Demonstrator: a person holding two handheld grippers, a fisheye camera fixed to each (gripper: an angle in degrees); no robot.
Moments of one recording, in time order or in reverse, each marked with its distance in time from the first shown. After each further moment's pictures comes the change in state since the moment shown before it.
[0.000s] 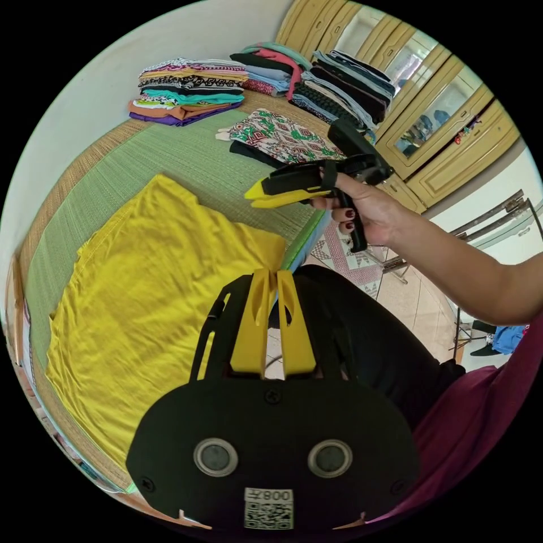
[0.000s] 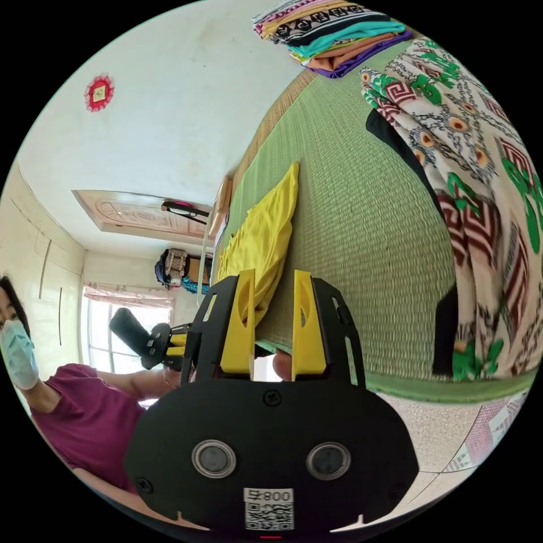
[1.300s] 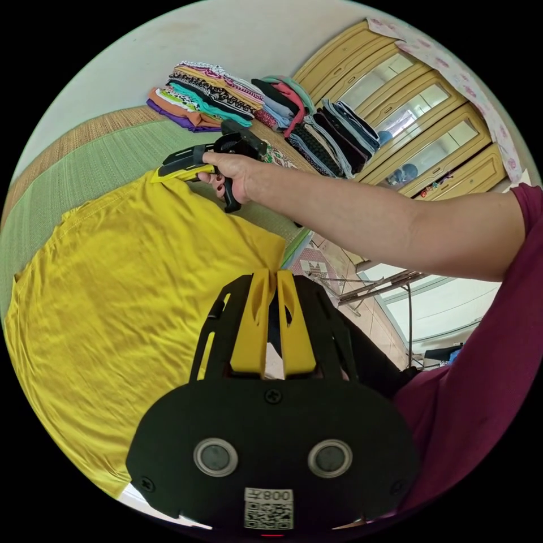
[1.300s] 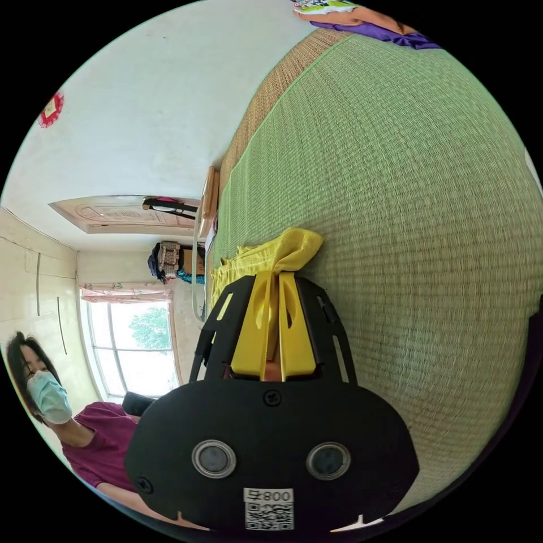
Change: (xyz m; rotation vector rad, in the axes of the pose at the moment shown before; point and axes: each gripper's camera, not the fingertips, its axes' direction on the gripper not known) left arm -0.119 0.078 -0.112 0.194 0.269 -0.123; right arm 0.051 -0.212 0.196 -0.133 0.009 0.013
